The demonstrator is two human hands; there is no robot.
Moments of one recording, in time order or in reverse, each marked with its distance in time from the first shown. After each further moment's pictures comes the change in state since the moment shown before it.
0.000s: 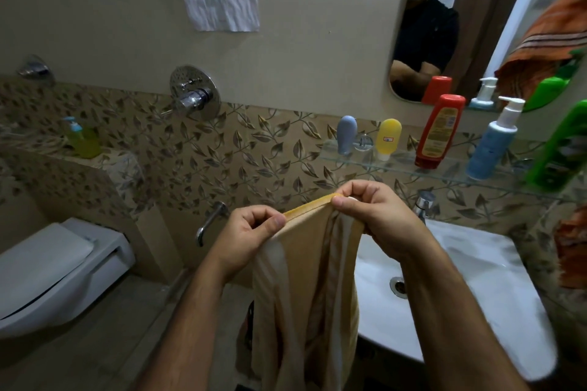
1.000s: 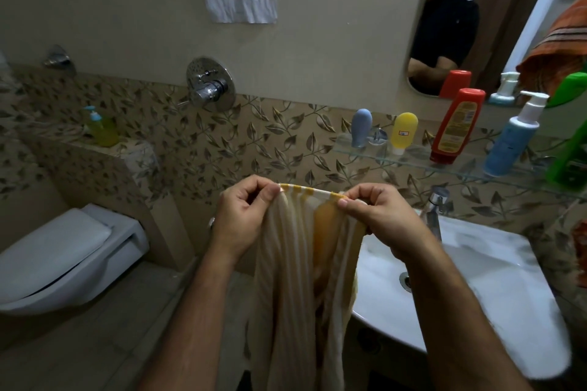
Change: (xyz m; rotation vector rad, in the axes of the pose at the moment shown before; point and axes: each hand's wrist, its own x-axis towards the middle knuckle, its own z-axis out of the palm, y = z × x) left_hand -0.003 0.003 -0.013 0.134 0.343 0.286; right_hand -0.005 0.008 0.016 -0.221 0.139 0.048
